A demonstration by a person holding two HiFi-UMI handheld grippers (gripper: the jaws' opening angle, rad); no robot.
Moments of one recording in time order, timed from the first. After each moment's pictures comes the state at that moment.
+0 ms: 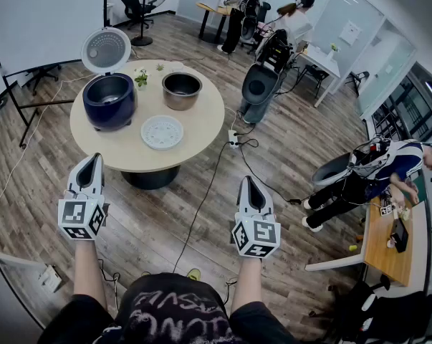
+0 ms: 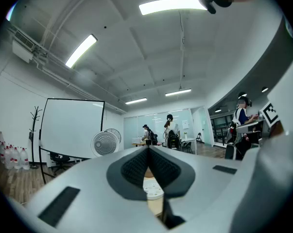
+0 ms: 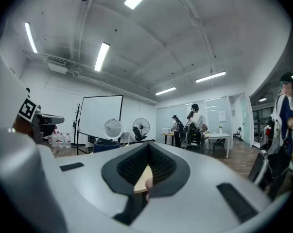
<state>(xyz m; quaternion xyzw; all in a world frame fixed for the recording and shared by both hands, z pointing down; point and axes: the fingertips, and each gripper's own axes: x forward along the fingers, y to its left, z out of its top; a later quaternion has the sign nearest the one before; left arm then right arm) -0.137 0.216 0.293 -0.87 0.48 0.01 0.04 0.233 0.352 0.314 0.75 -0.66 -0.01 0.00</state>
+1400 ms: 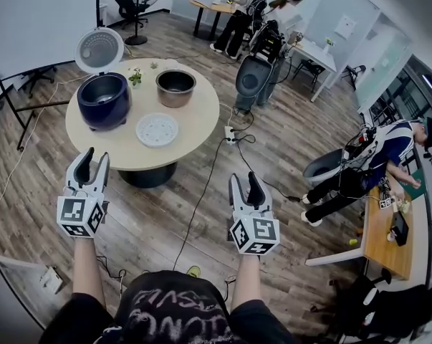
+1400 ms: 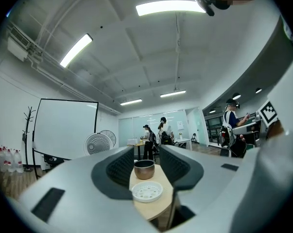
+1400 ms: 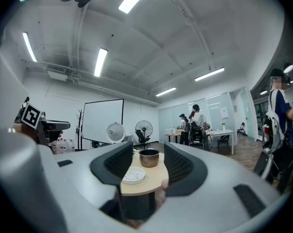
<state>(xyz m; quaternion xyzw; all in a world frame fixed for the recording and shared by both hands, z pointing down) -0.113 0.227 0.292 -0.89 0.46 0.01 0.05 0.236 0.365 0.319 0.74 -0.67 0.01 -0.03</state>
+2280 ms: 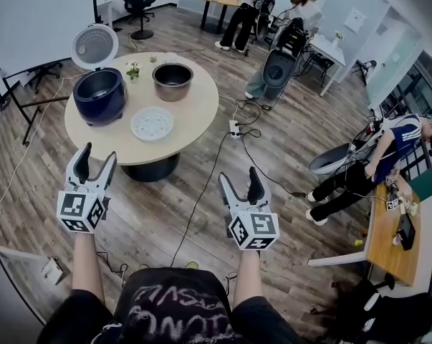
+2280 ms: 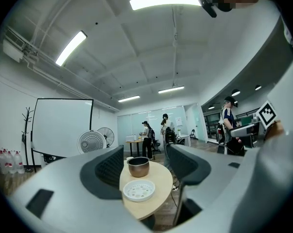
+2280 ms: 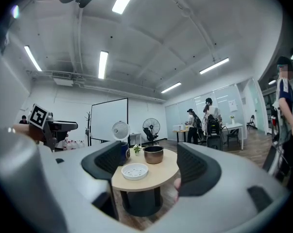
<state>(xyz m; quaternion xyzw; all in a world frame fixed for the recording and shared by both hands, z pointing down) -0.052 0.240 0.298 -0.89 0.46 -0.01 0.05 0.279 0.360 0.339 0.70 -0.71 0.03 -0.04</state>
